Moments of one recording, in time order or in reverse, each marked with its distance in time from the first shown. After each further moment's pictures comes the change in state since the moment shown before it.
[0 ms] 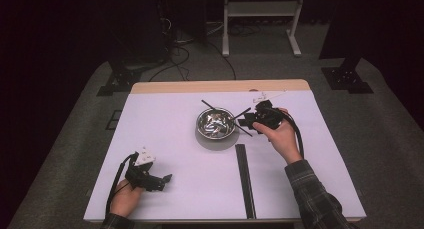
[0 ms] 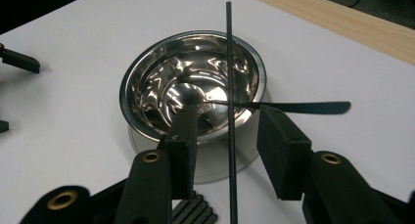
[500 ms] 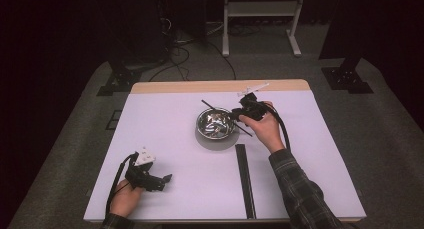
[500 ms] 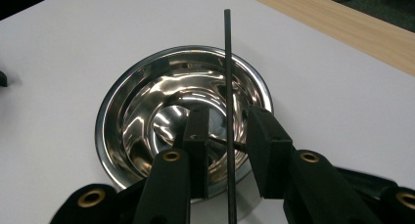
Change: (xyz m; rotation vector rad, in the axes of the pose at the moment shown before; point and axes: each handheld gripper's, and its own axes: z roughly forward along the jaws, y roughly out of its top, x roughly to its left) left arm 0.000 0.000 0.000 -0.004 0.000 -0.003; right arm 0.002 0.027 0.042 0.045 -0.019 -0.009
